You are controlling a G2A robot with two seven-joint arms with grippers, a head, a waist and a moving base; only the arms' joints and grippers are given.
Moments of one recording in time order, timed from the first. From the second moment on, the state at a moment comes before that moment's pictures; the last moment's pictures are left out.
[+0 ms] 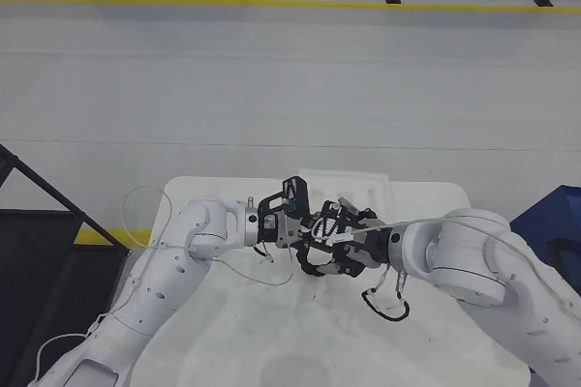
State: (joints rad) left arm 0.99 -1.10 -1.01 -1.58 0.87 -0.94 -0.38; right arm -0.88 -0.99 0.92 -2.12 -0.73 -0.36 1.20
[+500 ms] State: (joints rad) left arm 0.99 -1.09 -1.02 -1.57 0.87 -0.97 -0.38; right arm -0.88 -0.98 0.97 -2.13 -0.76 -0.46 1.18
